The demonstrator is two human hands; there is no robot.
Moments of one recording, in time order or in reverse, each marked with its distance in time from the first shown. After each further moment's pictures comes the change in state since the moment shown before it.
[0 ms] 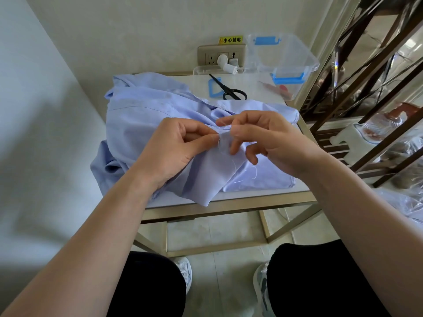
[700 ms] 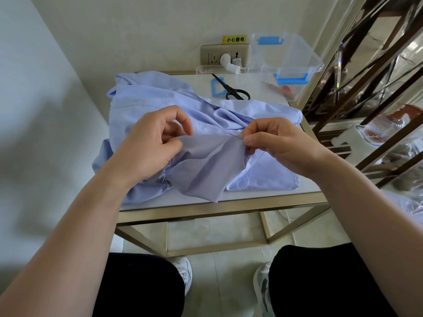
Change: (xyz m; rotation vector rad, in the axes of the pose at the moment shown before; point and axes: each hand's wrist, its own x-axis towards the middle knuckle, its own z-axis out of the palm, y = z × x) left_hand 0.000 -0.014 -0.038 0.250 0.020 0.102; right_hand 0.003 0.017 -0.016 -0.106 0.008 0.056
